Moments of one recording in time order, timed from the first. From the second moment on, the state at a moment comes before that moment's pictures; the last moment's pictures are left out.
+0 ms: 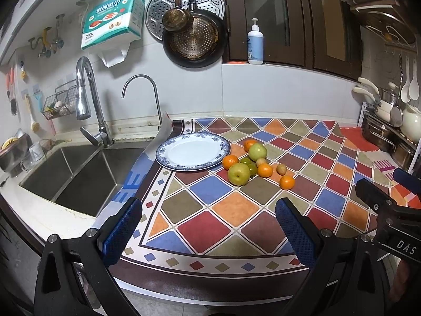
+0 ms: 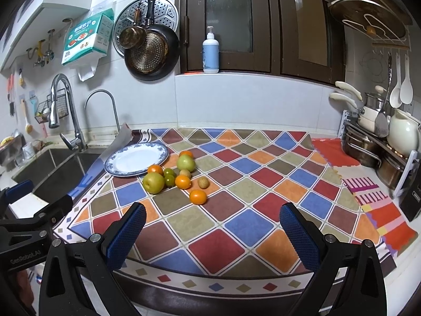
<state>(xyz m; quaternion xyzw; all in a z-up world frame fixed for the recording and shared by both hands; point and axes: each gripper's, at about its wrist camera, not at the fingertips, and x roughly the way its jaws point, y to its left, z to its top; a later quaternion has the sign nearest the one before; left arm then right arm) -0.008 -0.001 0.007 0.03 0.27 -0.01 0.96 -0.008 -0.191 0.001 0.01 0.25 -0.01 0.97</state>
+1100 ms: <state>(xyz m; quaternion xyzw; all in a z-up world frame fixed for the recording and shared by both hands) -0.002 0.002 0.008 0.02 0.27 -0.01 0.96 -0.005 -0.188 0.001 0.01 0.25 -0.01 0.97</state>
